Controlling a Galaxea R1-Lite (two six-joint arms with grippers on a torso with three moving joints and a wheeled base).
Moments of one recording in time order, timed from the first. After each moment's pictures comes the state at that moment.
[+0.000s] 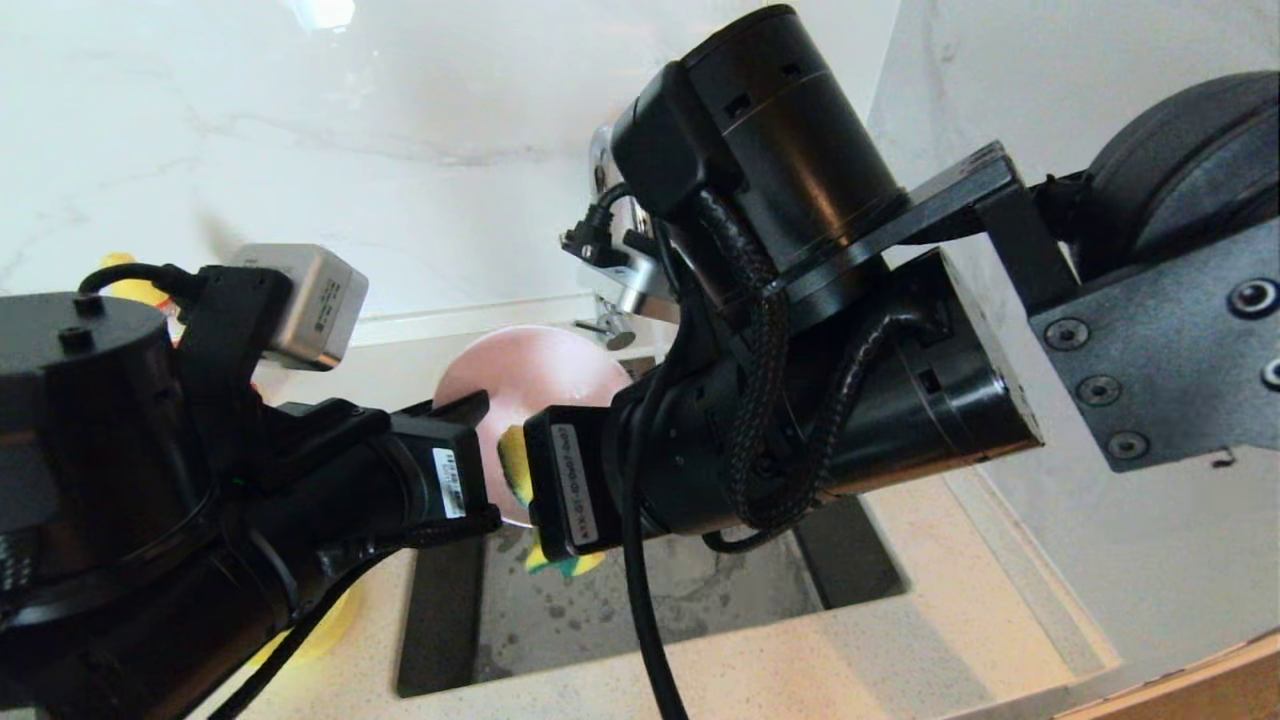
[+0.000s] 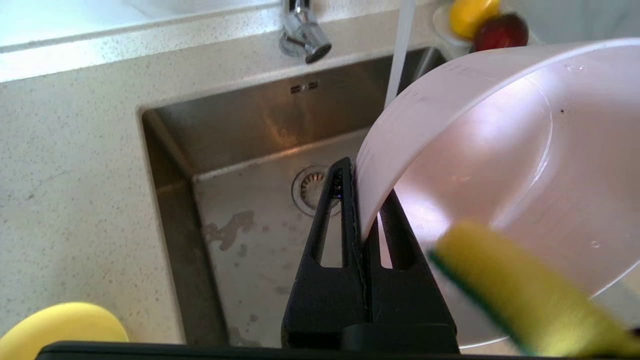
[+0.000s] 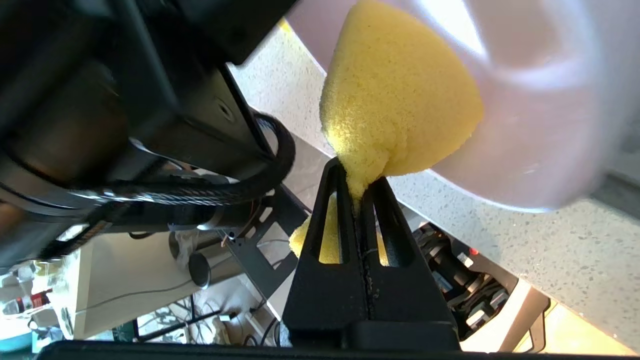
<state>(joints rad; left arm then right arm) -0.84 1.35 -0.72 -0.49 0.57 -0.11 1.06 1.91 -1.93 0.62 0.09 0.57</state>
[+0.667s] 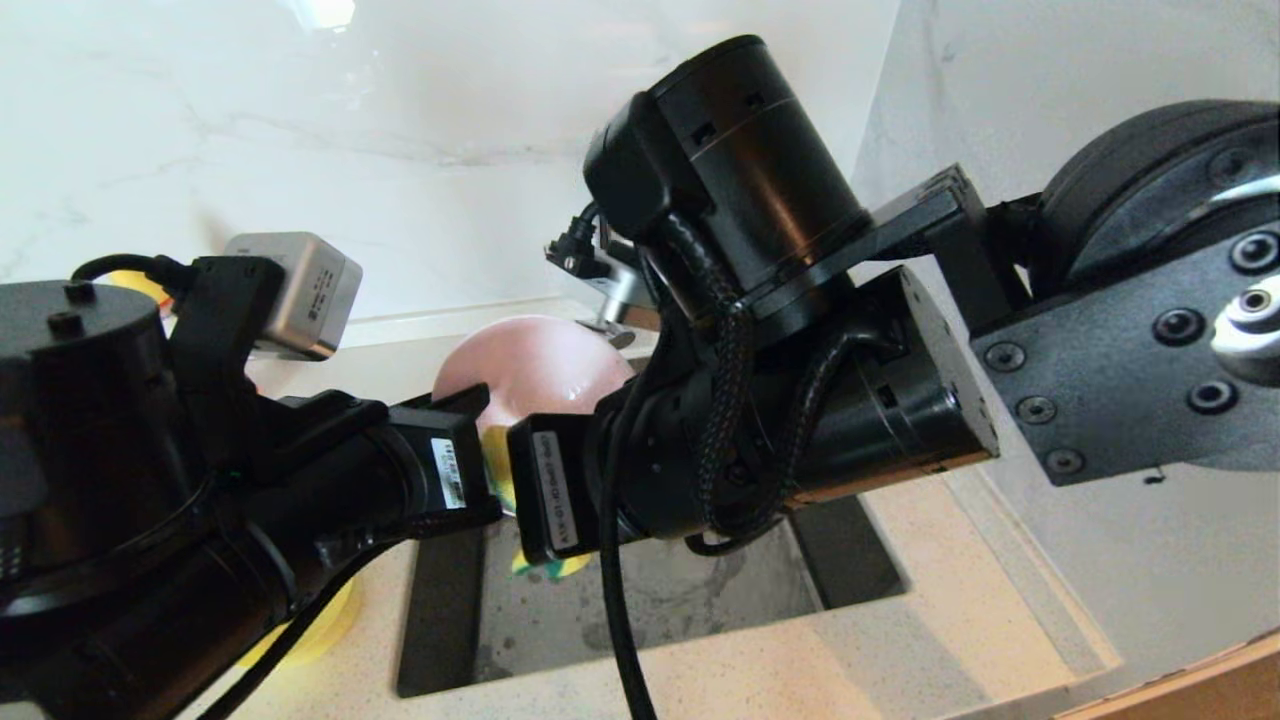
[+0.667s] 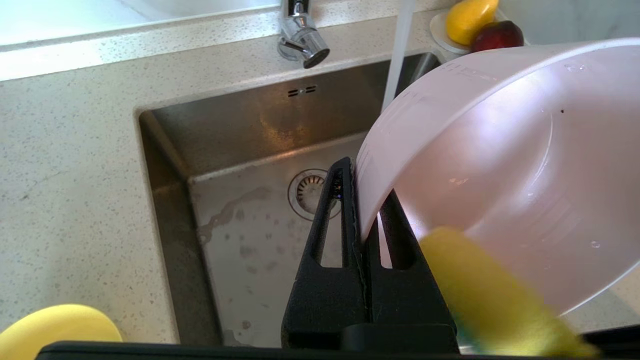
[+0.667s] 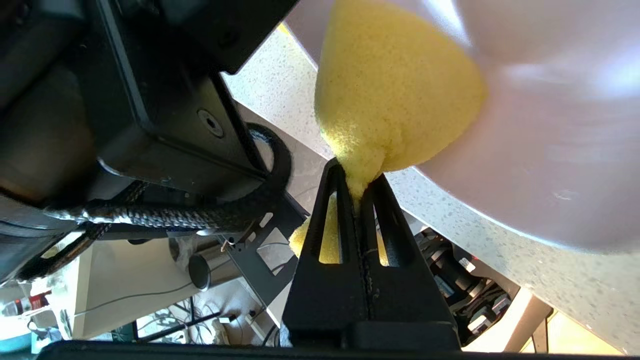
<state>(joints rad) -0.84 1.35 -0.73 -0.48 0.57 -0.13 1.06 1.93 -1.93 0.60 0.08 0.57</state>
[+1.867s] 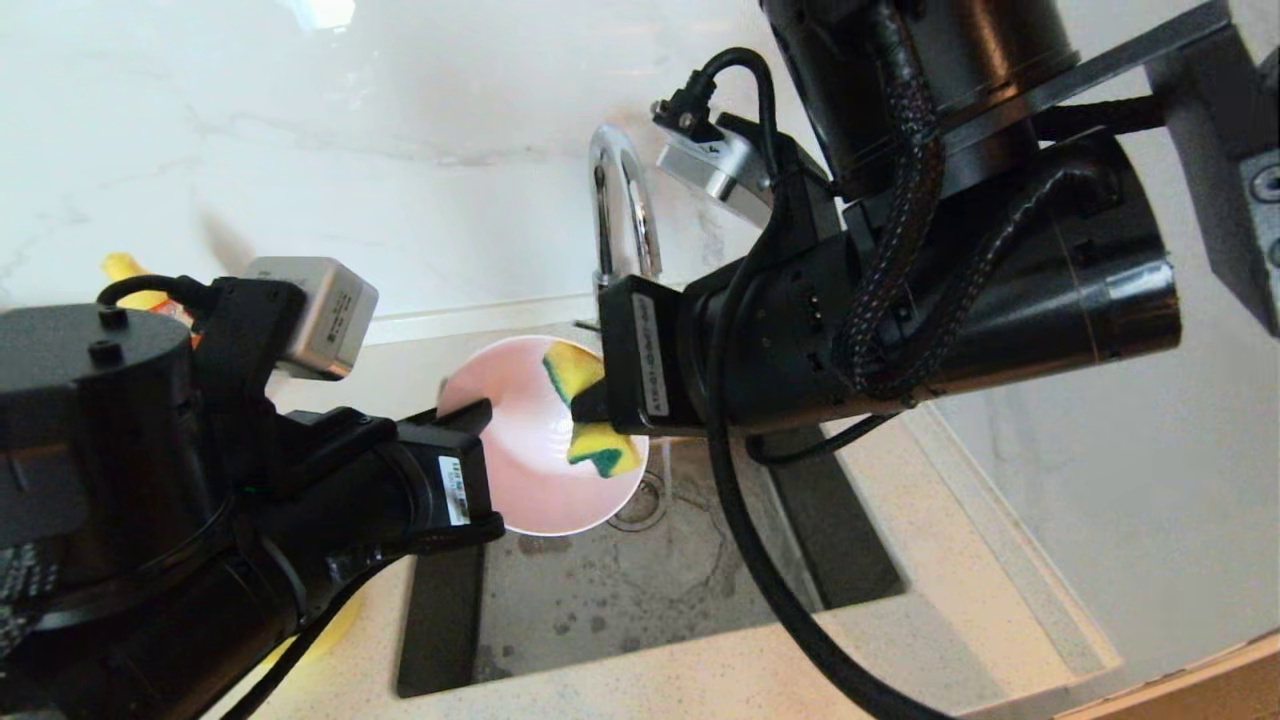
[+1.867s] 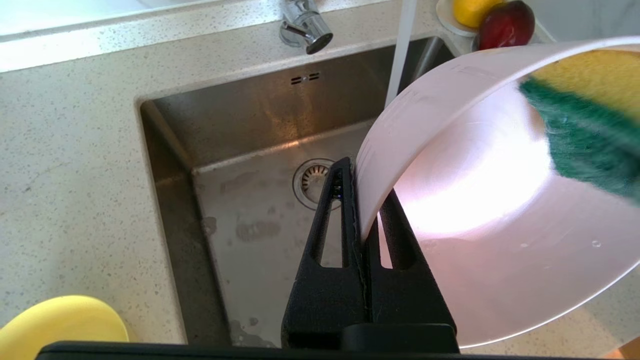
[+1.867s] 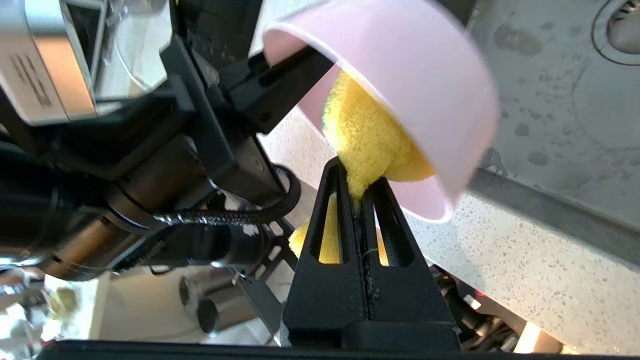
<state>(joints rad) -0.84 1.35 -0.71 -0.48 0.57 -0.12 1.00 1.84 -1.93 0.57 0.08 0.57</state>
